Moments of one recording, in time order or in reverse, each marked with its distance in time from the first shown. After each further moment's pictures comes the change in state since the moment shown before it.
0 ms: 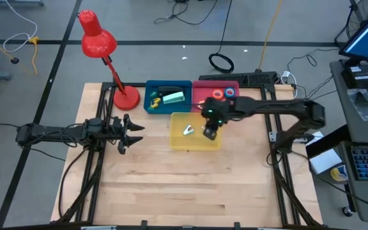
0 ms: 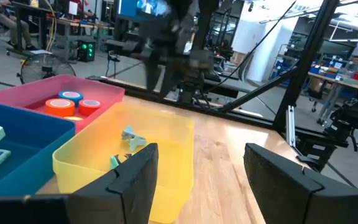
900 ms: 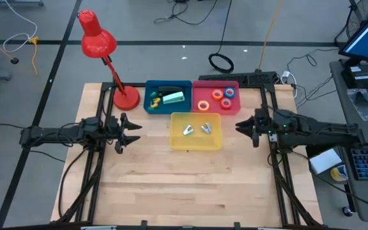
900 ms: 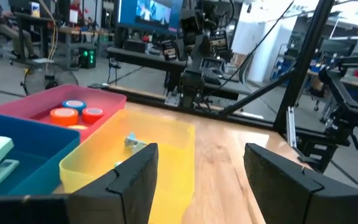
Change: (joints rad) left arm 0.000 -0.116 0.023 -0.117 -0.003 0.034; right arm 0.134 -1.143 -0.744 0.374 0.082 0.199
